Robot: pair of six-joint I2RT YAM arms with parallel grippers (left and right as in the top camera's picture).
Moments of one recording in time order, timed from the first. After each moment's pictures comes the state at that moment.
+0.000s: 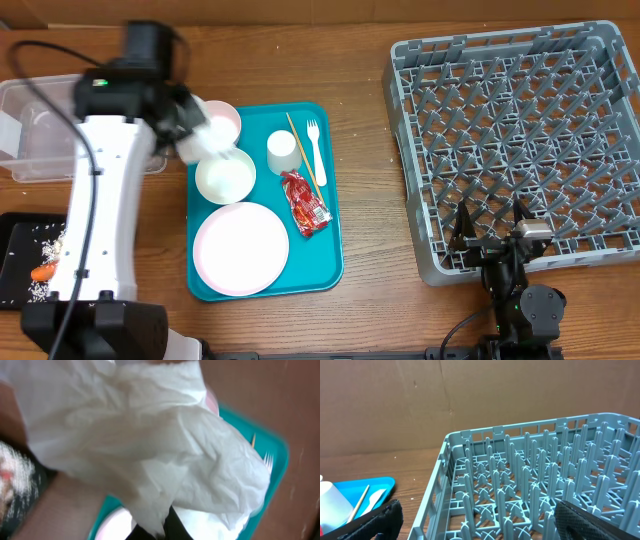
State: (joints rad) left arm 0.01 1.67 1.76 -1.25 -0.11 -0.57; right arm 0.00 0.01 0.02 -0.03 -0.06 0.12
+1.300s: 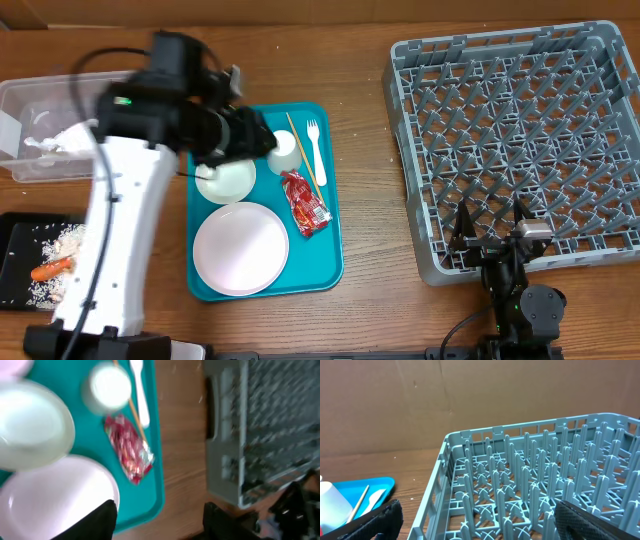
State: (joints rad) left arm -0.18 1.59 1.70 -1.33 0.41 -0.31; right arm 0.00 0.01 0.02 -0.03 -0.06 0.12
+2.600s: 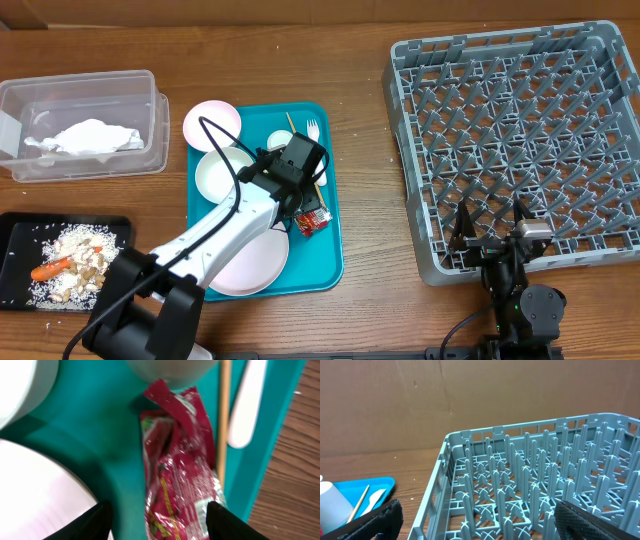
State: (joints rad) left arm -0.53 1.68 1.05 -0.66 -0.11 -0.87; right arm 0.00 0.01 0.02 -0.03 -0.06 0.12
